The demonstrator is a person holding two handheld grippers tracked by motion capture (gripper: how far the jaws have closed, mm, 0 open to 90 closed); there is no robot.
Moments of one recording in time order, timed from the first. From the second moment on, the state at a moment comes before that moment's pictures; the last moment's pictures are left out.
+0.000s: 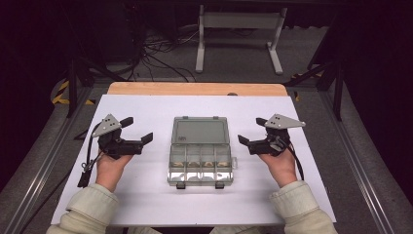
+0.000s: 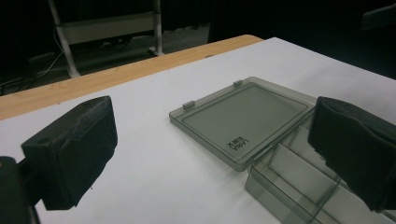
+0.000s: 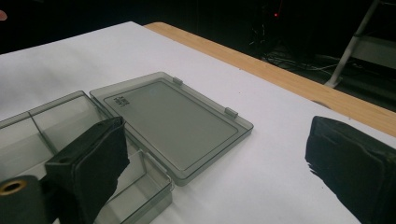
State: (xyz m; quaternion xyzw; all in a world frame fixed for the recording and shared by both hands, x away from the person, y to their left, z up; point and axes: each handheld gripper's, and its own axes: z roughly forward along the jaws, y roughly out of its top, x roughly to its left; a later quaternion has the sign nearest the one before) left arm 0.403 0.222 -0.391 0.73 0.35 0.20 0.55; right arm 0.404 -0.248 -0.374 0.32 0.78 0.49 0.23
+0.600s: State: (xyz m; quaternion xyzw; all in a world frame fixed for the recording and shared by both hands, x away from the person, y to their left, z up) left arm 0.435 0.203 -0.392 0.75 0.35 0.19 0.53; right arm 0.436 -0.241 -0.379 0.34 0.78 0.48 0.22
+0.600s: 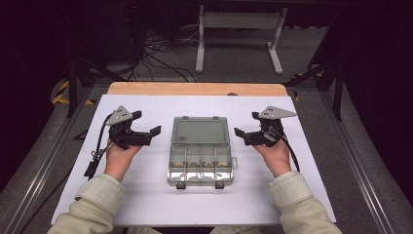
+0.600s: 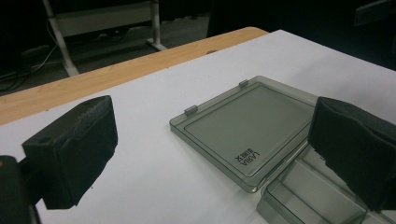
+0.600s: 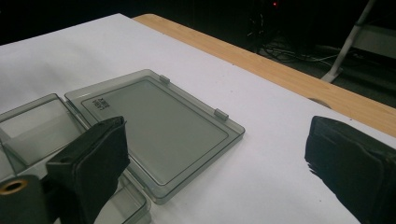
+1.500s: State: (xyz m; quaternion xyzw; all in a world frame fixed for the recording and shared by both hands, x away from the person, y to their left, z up) left arm 0.461 0.185 -0.409 0.77 0.36 0.16 0.50; right arm 0.460 -0.236 -0.392 0.32 0.80 0.46 0.20
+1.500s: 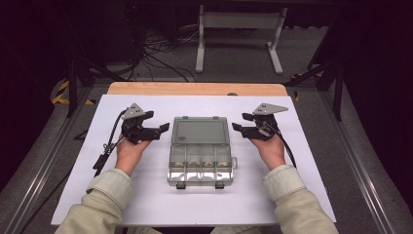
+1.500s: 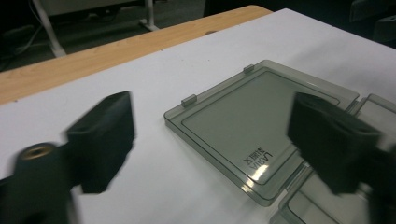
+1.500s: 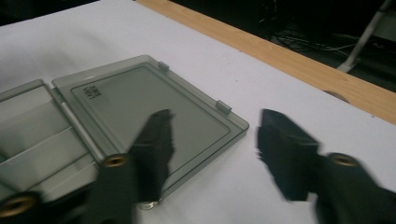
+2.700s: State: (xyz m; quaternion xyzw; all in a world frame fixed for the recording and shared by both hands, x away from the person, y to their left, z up) left arm 0.481 0.169 -0.442 0.83 0.42 0.04 0.36; right arm 0.478 -0.216 -0.428 0.32 0.89 0.31 0.11
